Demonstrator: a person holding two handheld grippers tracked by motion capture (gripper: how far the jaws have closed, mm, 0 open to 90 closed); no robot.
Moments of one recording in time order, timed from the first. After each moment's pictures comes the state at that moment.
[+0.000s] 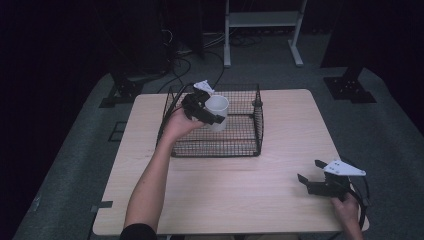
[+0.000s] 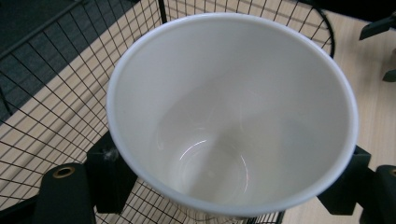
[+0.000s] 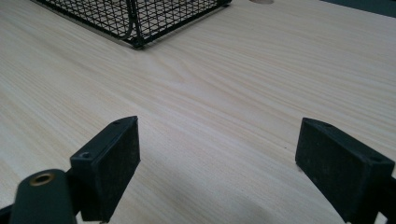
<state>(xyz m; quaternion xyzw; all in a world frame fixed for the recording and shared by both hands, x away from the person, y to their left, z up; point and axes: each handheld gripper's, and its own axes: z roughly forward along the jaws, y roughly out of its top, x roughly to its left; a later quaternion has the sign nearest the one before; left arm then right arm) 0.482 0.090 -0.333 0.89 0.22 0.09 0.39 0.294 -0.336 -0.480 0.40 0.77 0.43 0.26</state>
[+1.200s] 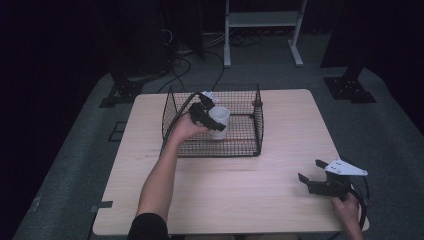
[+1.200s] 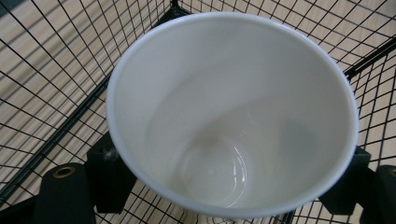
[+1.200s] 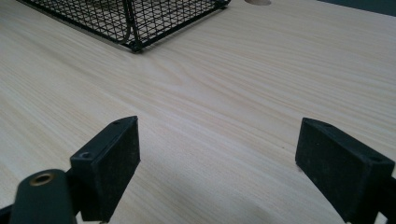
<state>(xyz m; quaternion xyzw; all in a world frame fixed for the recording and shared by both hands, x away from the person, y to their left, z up) 0.519 0.080 -0.396 0.90 0.24 0.04 0.35 0.294 -0.339 -0.480 0.41 0.76 0.44 0.26</state>
